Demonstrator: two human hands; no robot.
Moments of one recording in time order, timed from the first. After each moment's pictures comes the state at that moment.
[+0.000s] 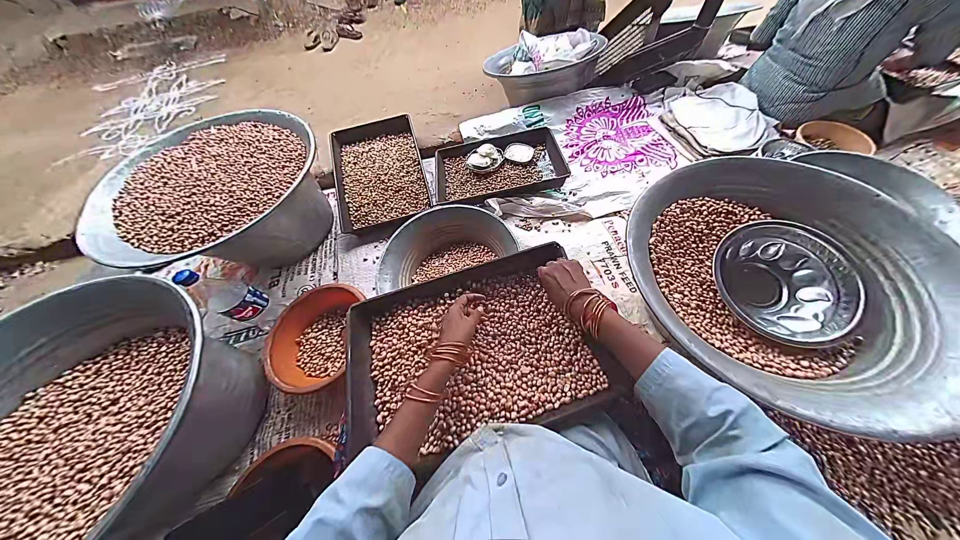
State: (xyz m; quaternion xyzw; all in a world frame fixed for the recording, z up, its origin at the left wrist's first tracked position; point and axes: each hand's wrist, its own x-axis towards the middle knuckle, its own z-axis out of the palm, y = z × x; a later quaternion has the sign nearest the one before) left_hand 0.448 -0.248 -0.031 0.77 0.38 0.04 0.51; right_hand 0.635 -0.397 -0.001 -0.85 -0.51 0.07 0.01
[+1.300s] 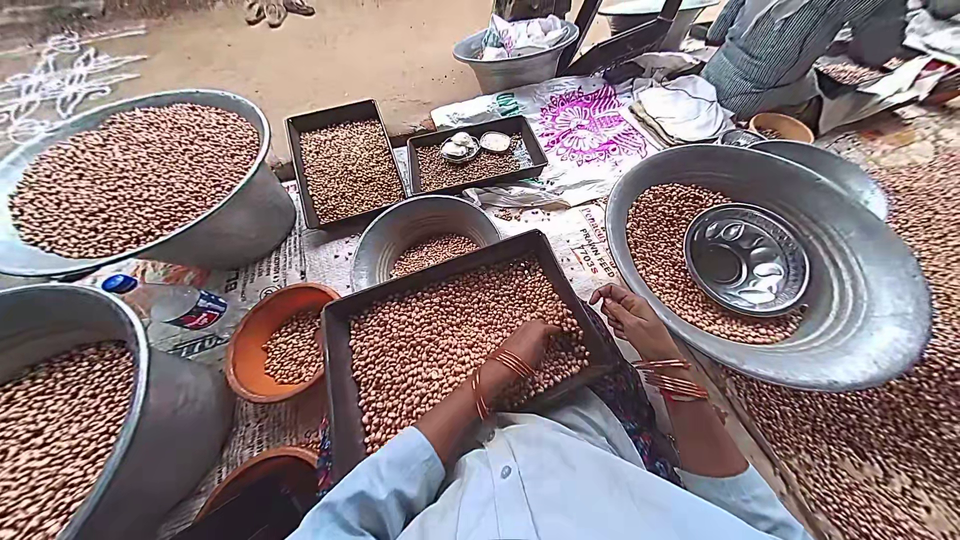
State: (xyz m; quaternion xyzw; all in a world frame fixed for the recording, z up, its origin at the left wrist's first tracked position) left_hand 0.486 -0.356 -0.015 0.90 0.02 -0.21 0.37; right_hand 0.591 -0.548 0.023 -0.73 -0.20 0.26 0.60
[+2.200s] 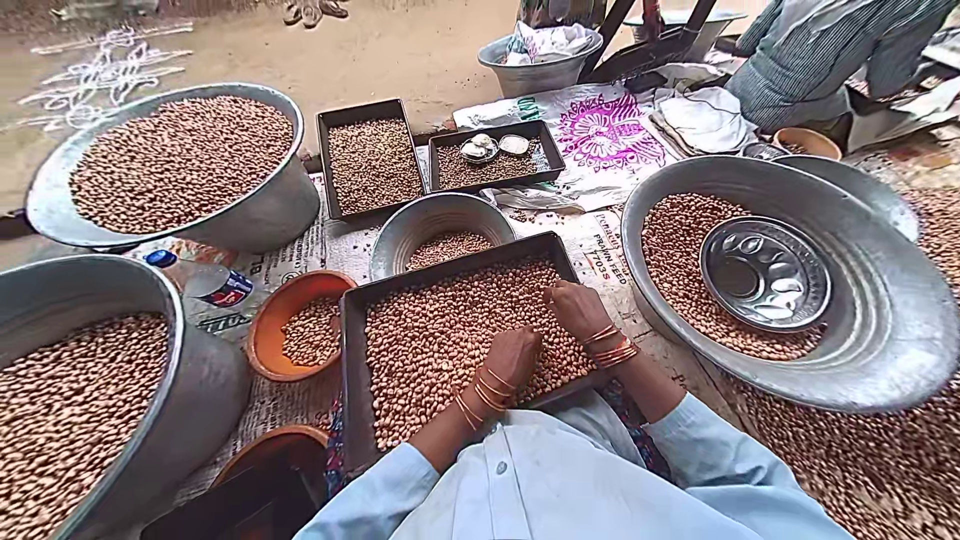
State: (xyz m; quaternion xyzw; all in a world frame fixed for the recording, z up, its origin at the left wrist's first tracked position) left_hand 0.447 -0.352 -0.008 0.96 0.09 -0.19 0.19; right_hand 0.583 -0.449 0.011 -0.87 -0.47 0.12 0.07
